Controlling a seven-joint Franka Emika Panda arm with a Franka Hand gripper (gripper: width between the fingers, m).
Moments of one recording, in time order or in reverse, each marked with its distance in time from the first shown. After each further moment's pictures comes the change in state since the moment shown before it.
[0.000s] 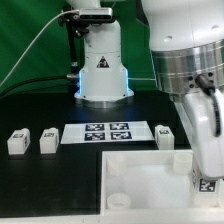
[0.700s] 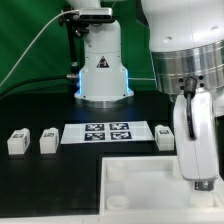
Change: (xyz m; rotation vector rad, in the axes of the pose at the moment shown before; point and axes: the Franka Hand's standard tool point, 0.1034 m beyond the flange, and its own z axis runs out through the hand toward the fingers) arm -0.004 0.003 -0.003 0.008 -0.012 0.119
